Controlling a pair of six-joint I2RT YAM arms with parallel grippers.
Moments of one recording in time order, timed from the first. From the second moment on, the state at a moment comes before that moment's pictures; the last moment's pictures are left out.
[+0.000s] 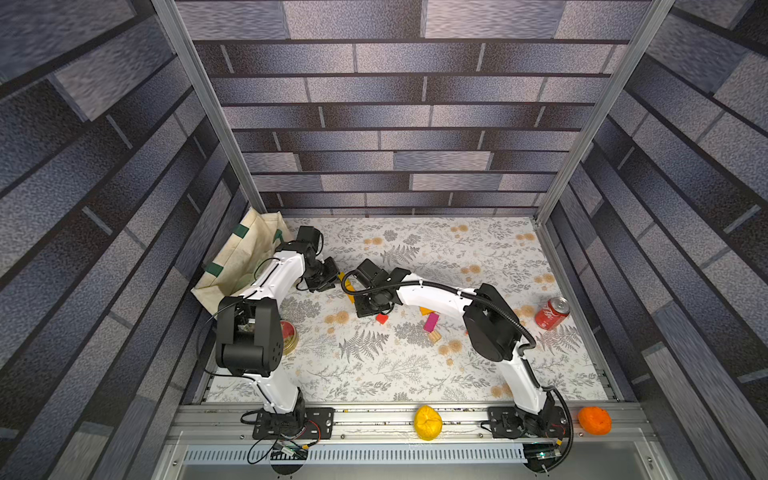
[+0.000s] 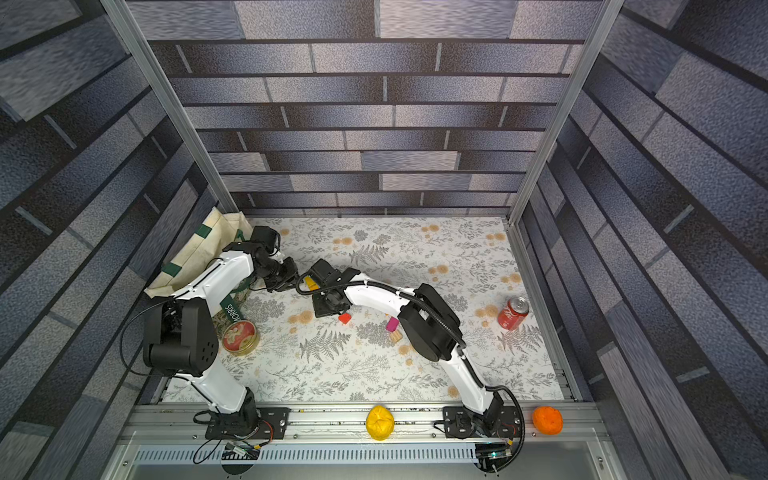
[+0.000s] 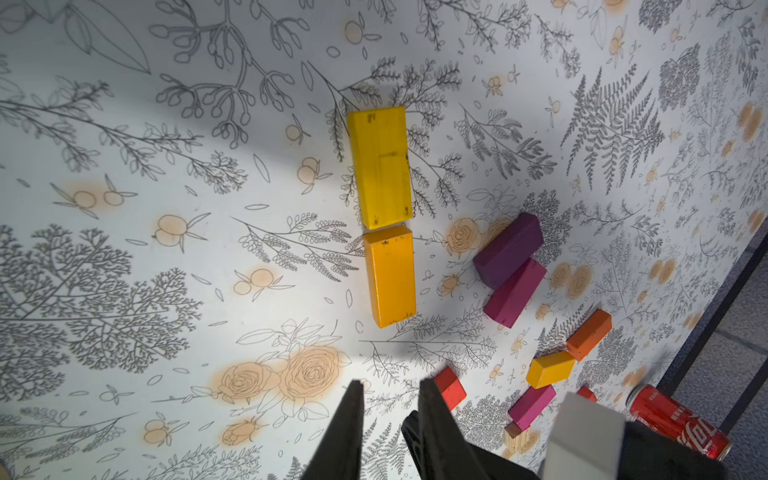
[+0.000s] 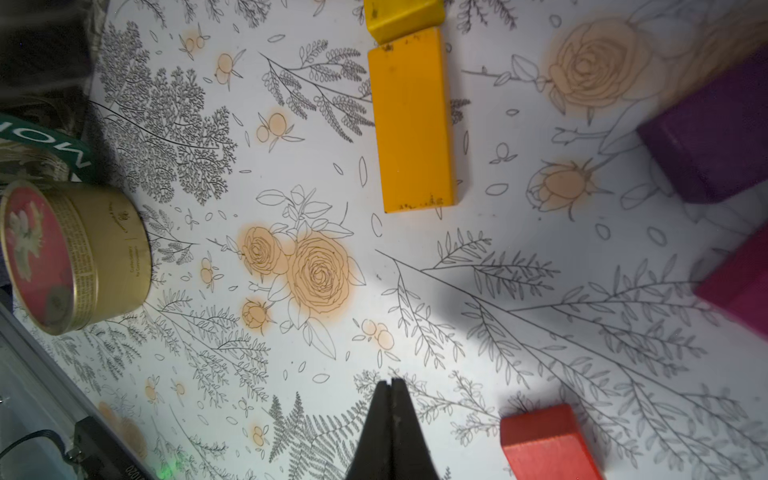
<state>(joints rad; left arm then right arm) -0.06 1.70 1.29 -0.84 0.36 -0.56 0.97 2.23 1.80 -0.67 -0.16 0.60</state>
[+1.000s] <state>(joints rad) -0.07 1.79 1.28 -0.86 0.34 -0.56 0.94 2.33 1.84 -0.60 -0.19 0.68</state>
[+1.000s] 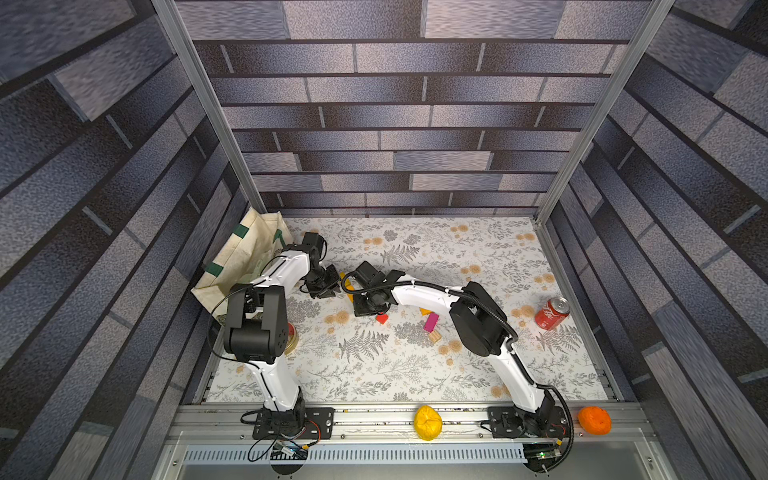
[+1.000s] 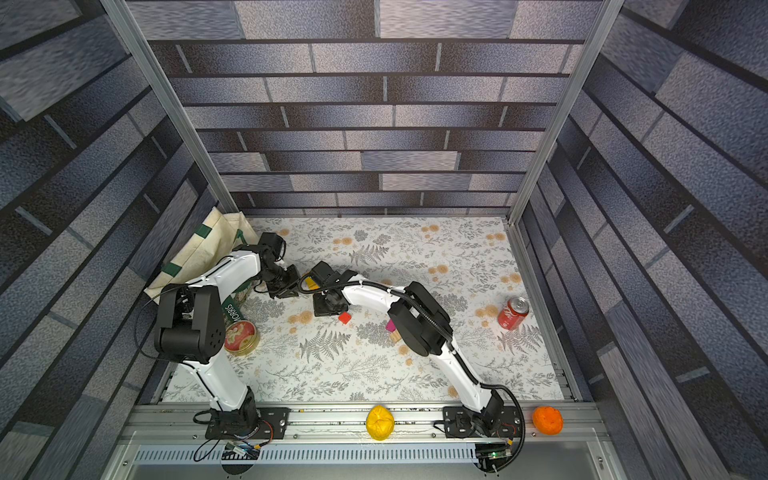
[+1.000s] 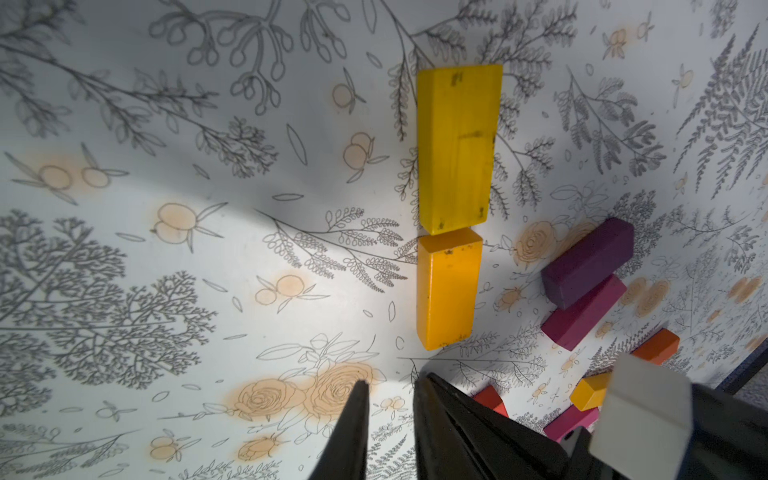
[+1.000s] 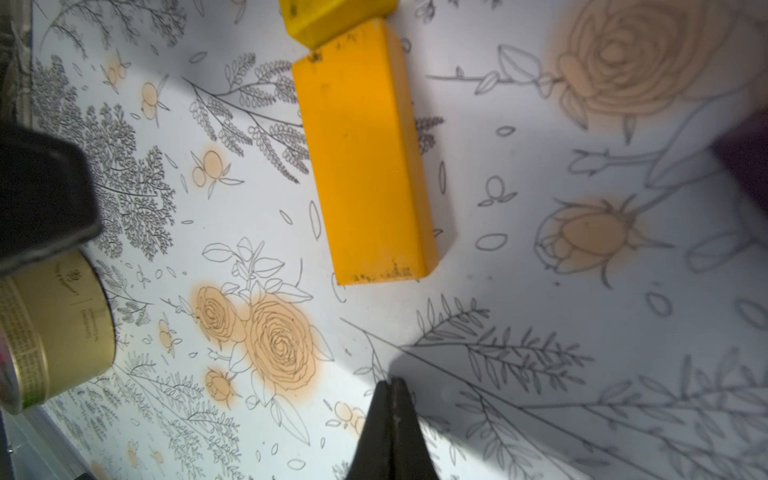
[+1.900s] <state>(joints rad) -0.08 1.82 1.28 -0.89 0.31 -0.56 0.92 2.38 1.91 -0.58 -0.19 0.71</state>
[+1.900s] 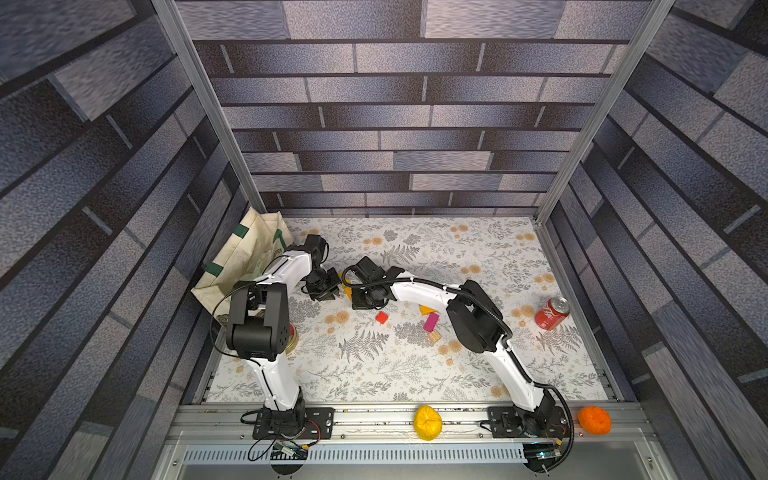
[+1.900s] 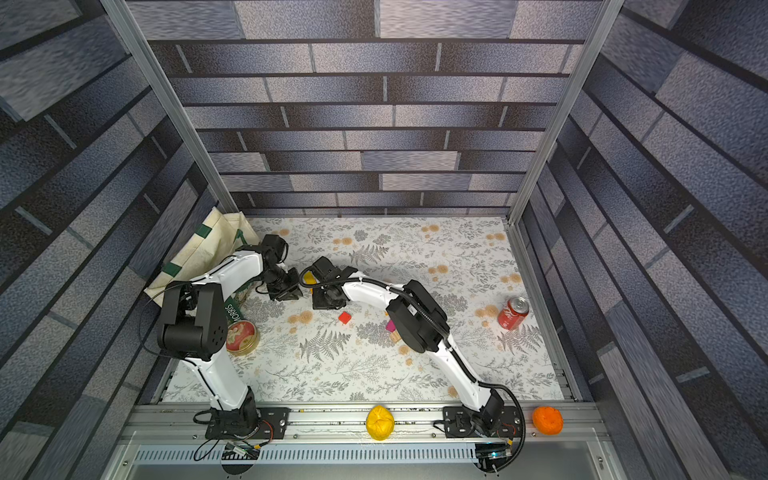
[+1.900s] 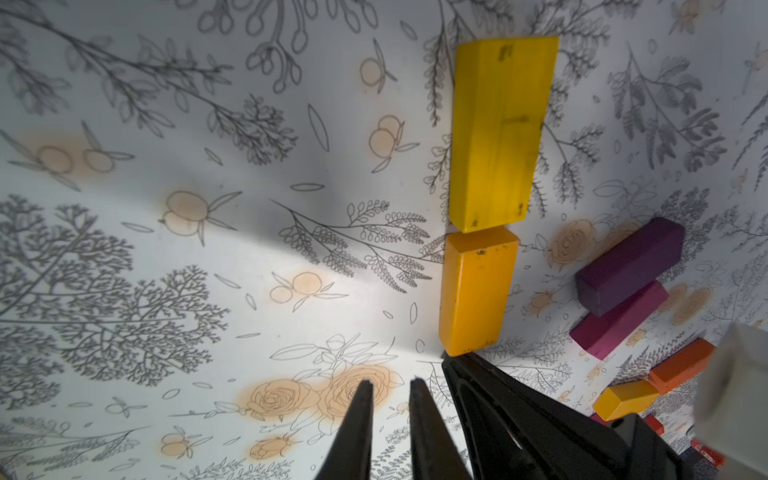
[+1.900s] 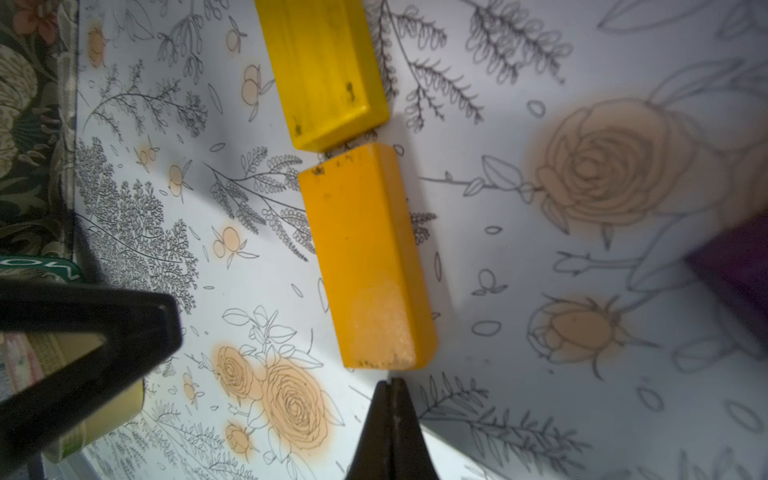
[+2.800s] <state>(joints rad) -0.08 1.84 1.28 -0.90 0.31 -0.56 0.91 2.43 1.98 -0.58 -0.19 0.71</state>
